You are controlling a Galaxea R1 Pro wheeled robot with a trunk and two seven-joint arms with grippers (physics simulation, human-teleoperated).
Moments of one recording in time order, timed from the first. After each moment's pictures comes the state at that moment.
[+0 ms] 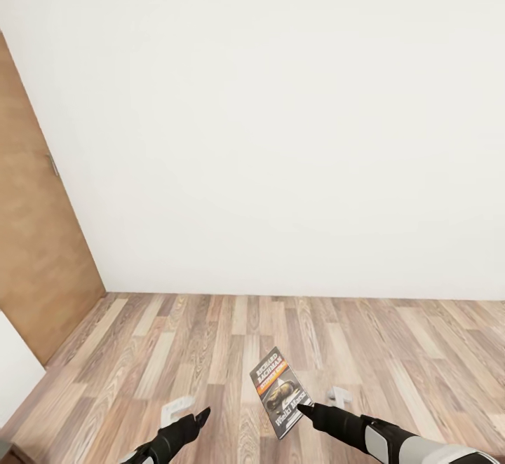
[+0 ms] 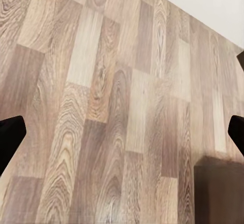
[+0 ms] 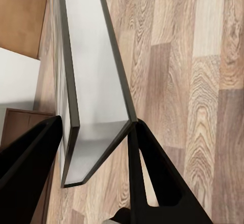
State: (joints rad) left arm -0.51 -0.03 0.51 -0.07 -0.08 -0.19 -0.44; right arm -0.67 -0.06 0.32 0.08 -0.58 0.01 0.71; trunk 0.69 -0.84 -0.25
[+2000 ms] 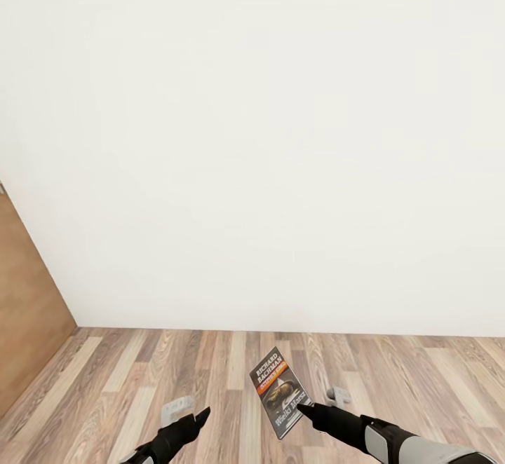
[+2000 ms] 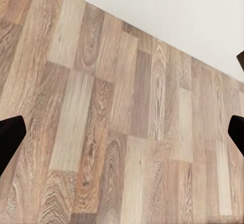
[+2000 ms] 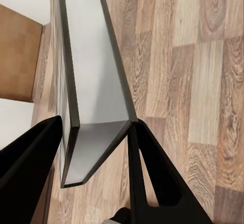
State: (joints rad) left arm -0.51 -0.03 0.51 -0.07 -0.08 -0.19 -0.44; right arm -0.67 -0.06 0.32 0.08 -0.58 0.01 0.71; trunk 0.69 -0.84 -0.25
